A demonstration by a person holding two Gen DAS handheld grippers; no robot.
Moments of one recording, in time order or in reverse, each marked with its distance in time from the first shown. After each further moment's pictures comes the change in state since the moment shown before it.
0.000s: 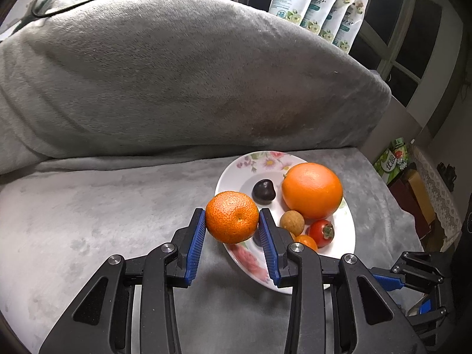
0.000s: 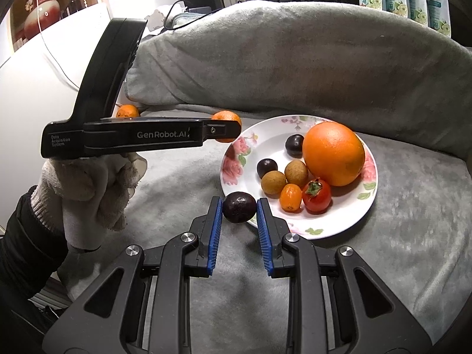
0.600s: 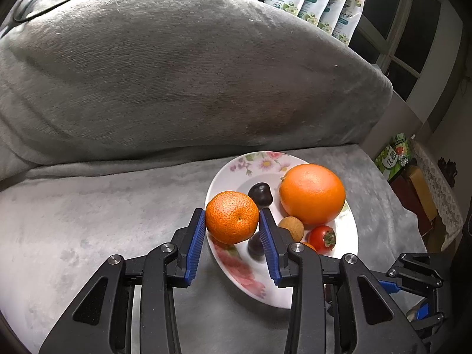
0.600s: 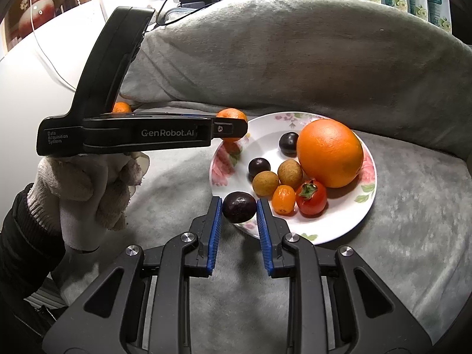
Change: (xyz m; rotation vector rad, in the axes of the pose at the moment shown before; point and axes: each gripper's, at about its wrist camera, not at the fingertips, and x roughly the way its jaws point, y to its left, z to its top) left arm 0.016 -0.007 0.007 0.021 0.021 -0.002; right arm 0.007 -0.006 0.002 0.003 0.015 -0.017
